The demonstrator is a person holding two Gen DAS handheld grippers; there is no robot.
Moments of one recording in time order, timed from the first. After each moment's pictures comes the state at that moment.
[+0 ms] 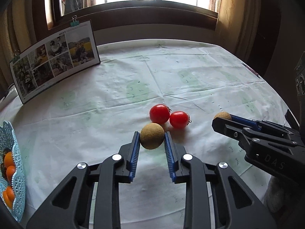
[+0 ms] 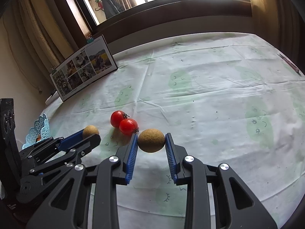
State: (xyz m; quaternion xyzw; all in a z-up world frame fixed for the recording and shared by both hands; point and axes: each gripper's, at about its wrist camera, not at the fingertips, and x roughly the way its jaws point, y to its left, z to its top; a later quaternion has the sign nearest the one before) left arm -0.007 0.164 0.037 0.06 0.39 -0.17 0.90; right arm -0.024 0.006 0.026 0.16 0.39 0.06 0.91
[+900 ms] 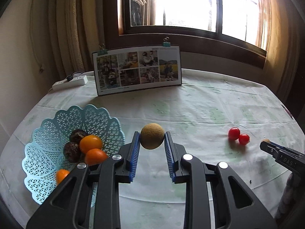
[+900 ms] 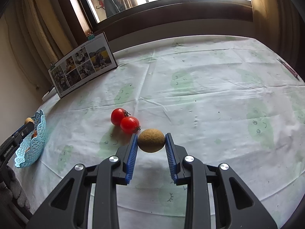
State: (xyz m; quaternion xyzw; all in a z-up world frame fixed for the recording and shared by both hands) left arm -0.045 0.294 0.081 0.00 0.31 0.02 0.95; right arm -0.025 0.018 0.027 0.13 0.39 0.05 0.91
